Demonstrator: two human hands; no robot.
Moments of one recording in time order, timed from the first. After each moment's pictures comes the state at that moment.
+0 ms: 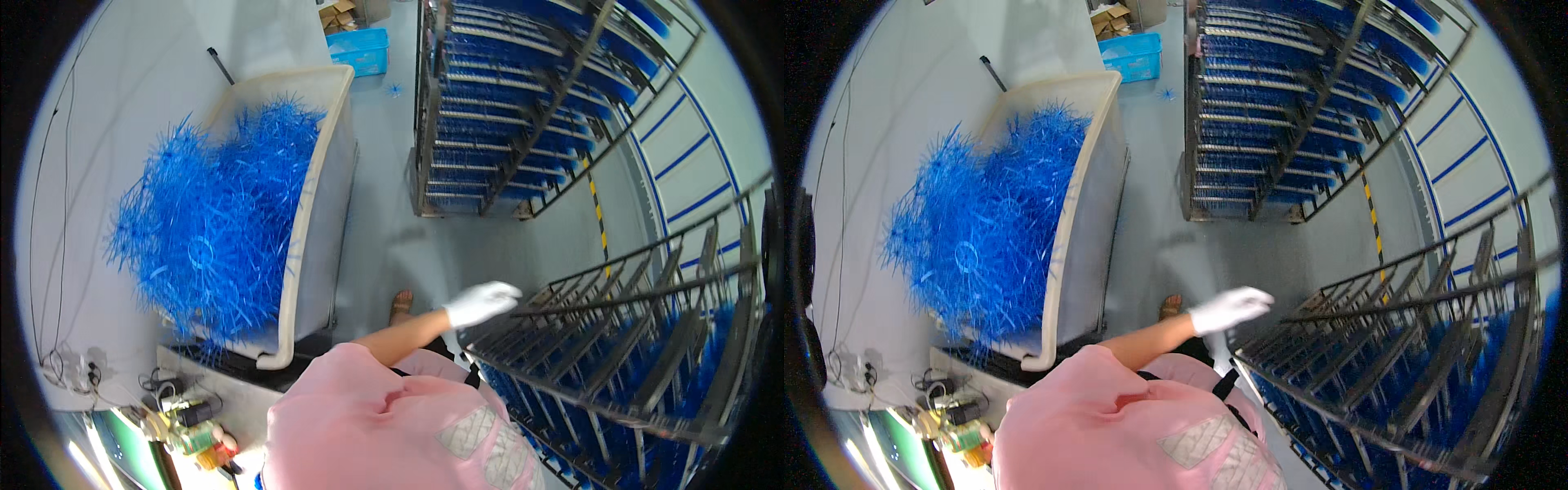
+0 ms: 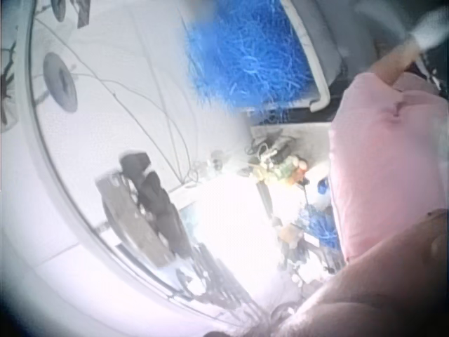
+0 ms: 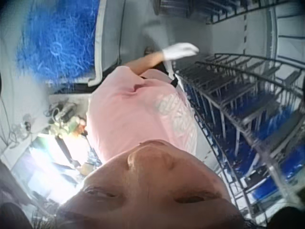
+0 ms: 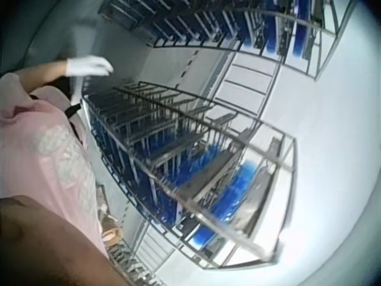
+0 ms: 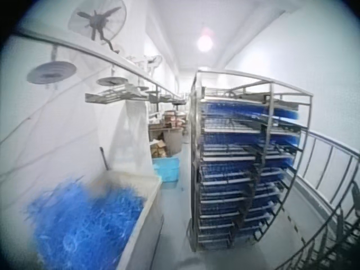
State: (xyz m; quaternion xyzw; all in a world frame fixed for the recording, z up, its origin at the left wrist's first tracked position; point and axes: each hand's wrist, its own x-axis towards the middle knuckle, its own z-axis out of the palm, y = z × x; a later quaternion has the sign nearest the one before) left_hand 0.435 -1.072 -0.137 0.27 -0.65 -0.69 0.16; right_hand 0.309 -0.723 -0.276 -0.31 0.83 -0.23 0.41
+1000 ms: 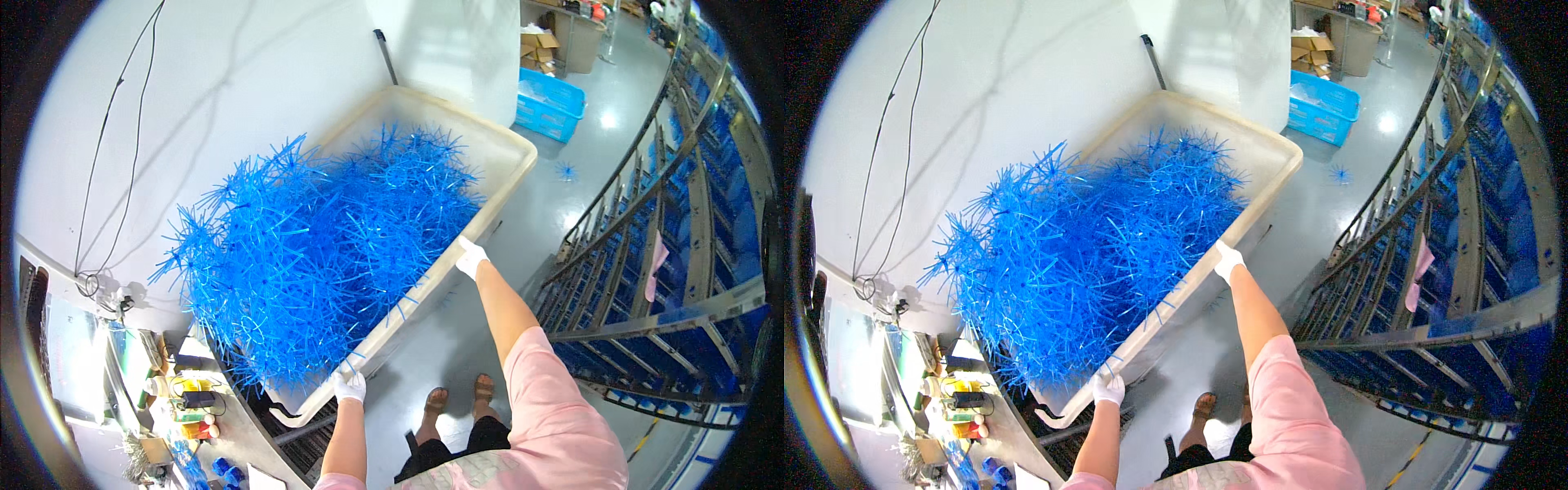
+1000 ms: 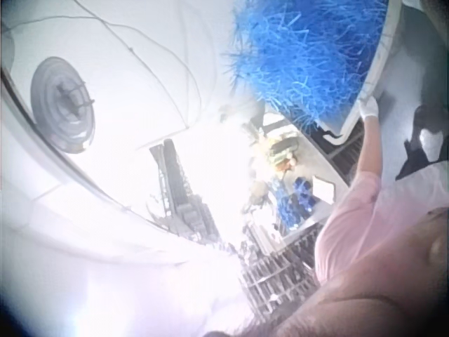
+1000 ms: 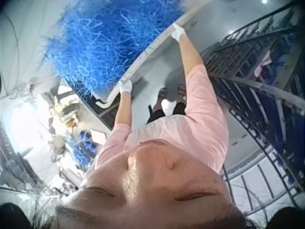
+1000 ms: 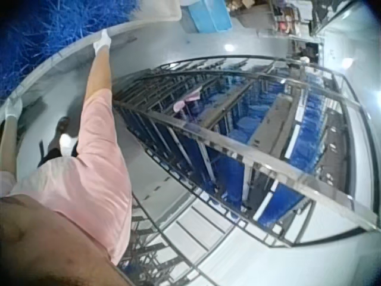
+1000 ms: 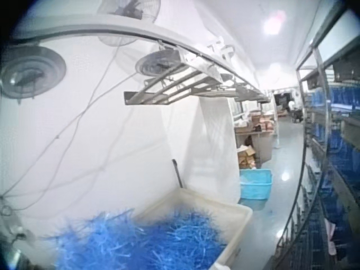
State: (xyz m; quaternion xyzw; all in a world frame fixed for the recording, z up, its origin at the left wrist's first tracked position) left_hand 0.796 -1.145 -0.340 0.39 0.42 -0.21 0.80; right_hand 0.701 -1.650 -0.341 -0.47 0.50 -0.16 0.71
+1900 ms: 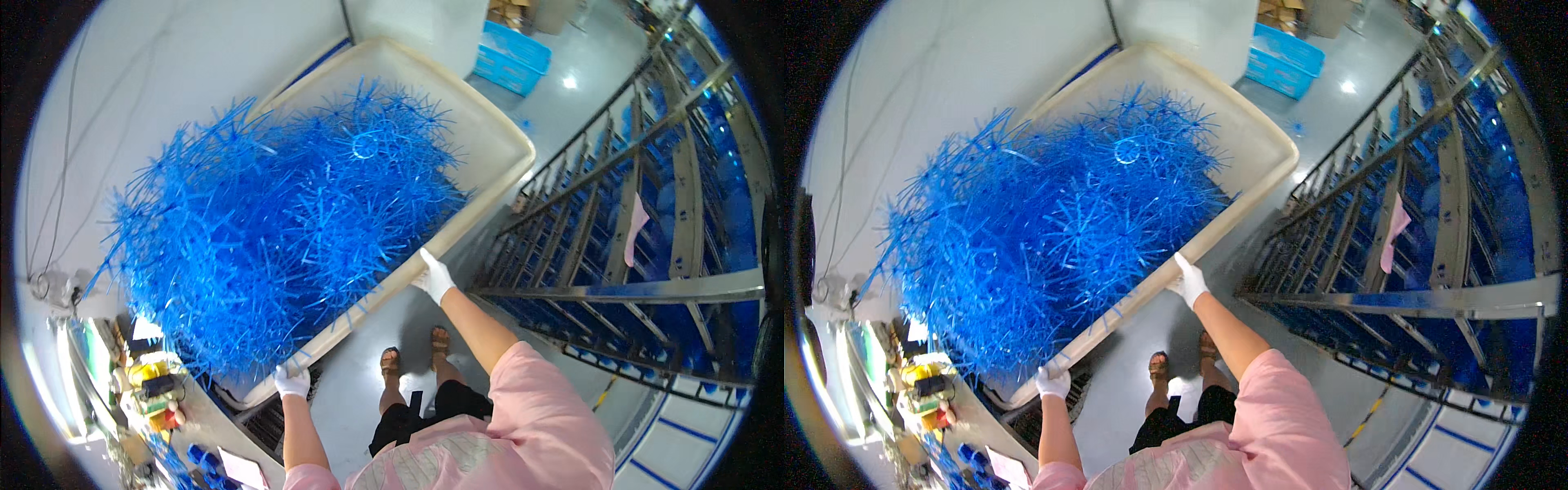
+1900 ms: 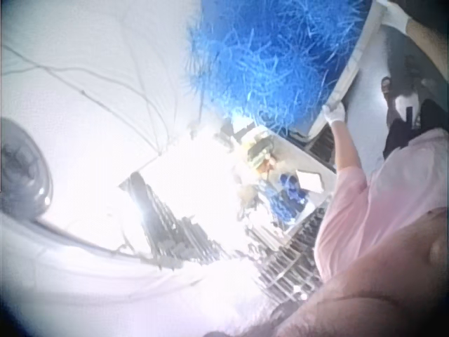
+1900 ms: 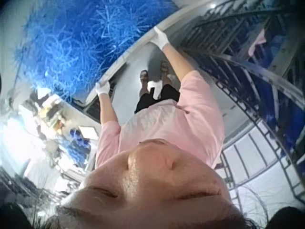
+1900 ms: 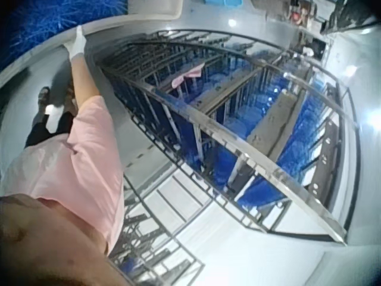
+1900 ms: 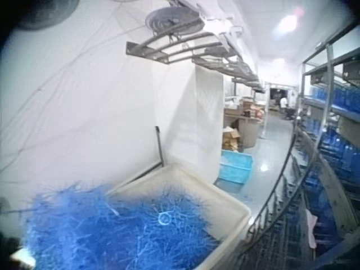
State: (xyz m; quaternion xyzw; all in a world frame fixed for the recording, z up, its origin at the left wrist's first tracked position) left_hand 0.787 -1.050 -0.343 0.44 0.45 -0.20 0.75; right_hand 0.592 -1.519 -0.336 -0.14 0.43 -0.17 0.88
